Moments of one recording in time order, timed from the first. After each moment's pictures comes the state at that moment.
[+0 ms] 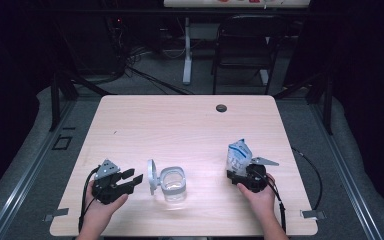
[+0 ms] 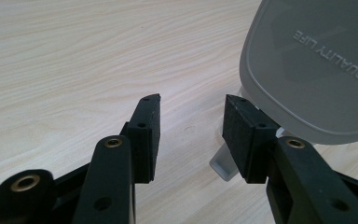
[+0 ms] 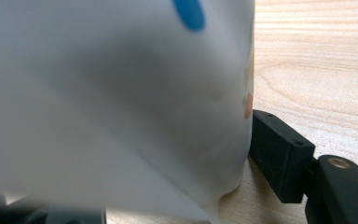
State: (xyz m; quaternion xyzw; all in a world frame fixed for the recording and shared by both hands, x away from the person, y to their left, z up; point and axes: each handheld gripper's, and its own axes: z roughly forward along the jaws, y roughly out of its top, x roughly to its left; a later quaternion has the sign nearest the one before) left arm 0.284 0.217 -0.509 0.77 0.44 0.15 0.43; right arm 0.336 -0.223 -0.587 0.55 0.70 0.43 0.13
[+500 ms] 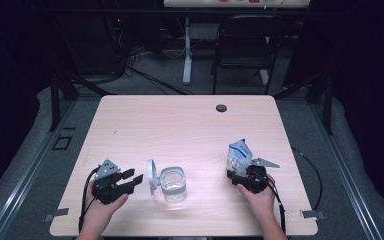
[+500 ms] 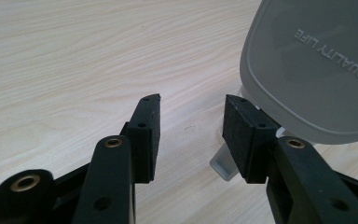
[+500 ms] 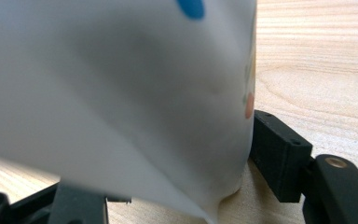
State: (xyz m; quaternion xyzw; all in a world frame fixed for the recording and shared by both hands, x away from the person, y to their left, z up) left arm 0.284 0.217 -0.509 0.78 0.44 0.15 0.43; right arm 0.334 -0.226 -0.587 0.55 0.71 0.42 0.15
